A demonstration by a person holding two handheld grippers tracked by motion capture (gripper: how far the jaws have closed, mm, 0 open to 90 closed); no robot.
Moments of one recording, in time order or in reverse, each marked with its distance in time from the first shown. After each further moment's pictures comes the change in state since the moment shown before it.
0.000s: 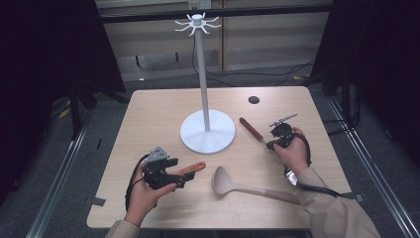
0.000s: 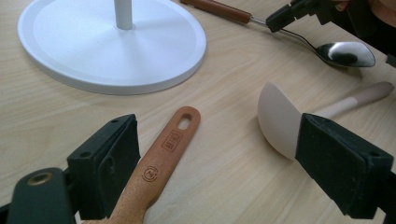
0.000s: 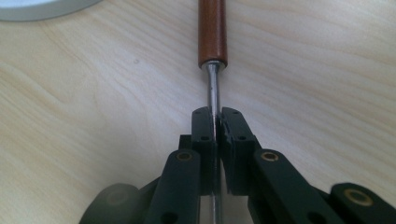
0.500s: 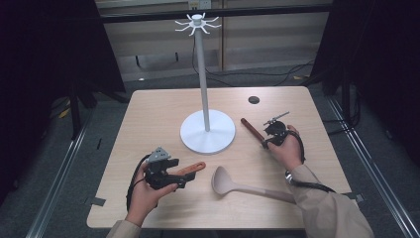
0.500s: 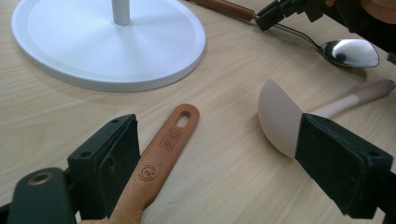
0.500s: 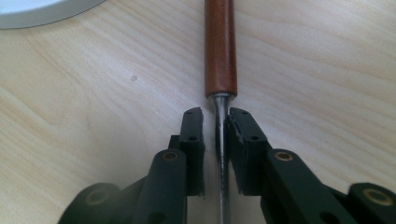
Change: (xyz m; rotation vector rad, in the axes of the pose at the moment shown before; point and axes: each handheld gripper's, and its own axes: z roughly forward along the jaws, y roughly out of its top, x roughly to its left) left arm -0.001 -0.002 0.005 0.009 -0.008 -0.003; right arm 0.007 0.014 0.013 0.030 -0.032 -0.016
